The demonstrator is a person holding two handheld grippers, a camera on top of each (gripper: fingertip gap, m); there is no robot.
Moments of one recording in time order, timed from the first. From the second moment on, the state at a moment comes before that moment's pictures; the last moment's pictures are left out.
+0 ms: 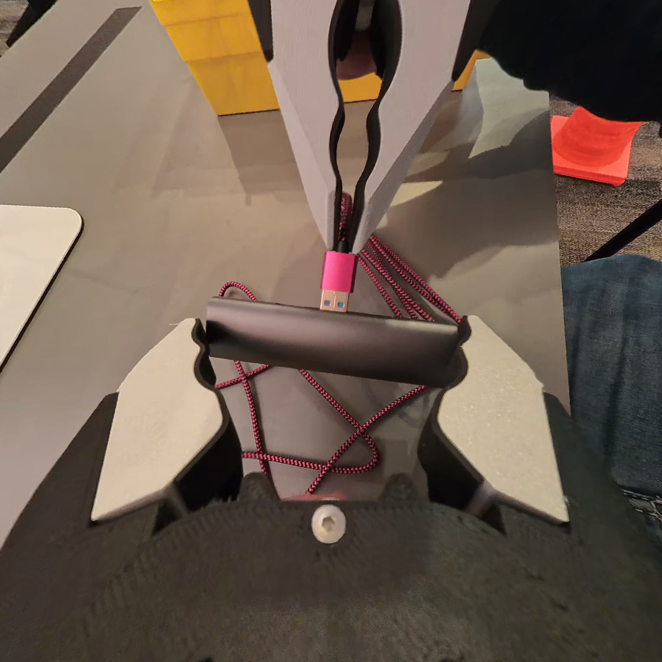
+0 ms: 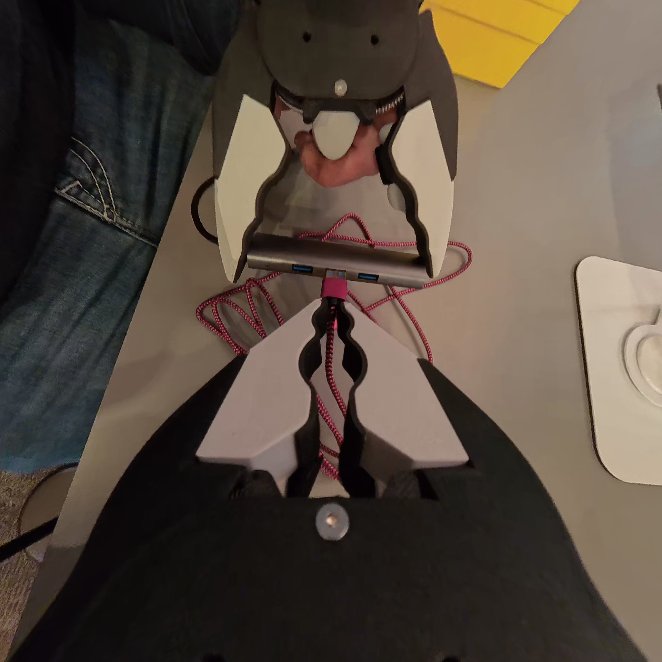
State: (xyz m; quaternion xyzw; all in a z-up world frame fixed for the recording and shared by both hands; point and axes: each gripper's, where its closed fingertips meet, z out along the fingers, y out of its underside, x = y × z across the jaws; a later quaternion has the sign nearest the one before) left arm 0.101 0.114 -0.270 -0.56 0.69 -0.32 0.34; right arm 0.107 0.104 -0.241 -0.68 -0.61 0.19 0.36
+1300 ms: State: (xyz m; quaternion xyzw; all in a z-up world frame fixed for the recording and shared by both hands) left arm 0.098 0.123 -0.259 -0.57 0.68 -0.31 0.36; right arm 0.103 0.117 -0.246 -0.68 -0.53 0.25 0.45
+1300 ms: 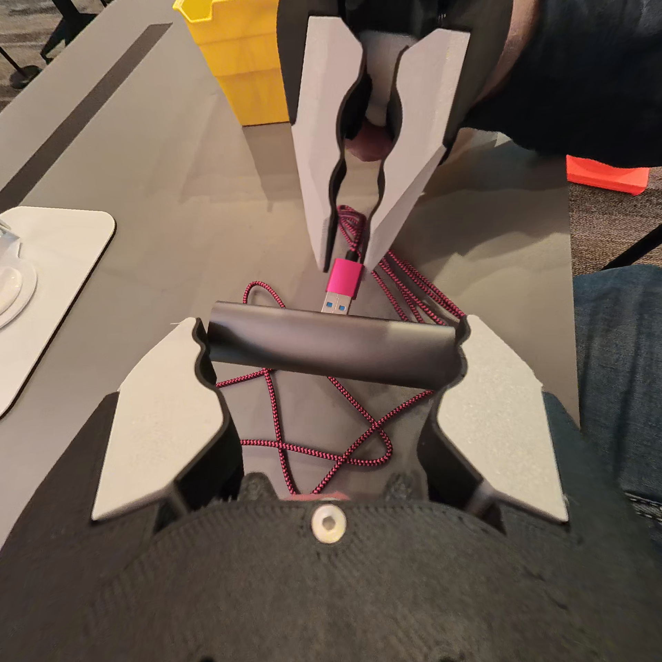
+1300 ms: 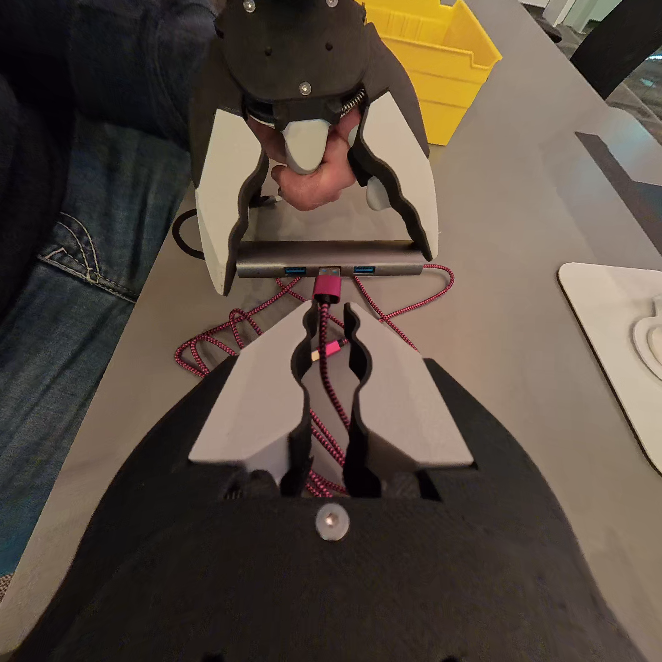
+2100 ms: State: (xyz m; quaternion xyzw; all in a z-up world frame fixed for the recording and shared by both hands) left arm 0.106 0.121 -0.259 -0.56 0.68 -0.32 0.36; right arm 0.101 0.113 -0.243 -0.67 -0.52 0.28 0.45
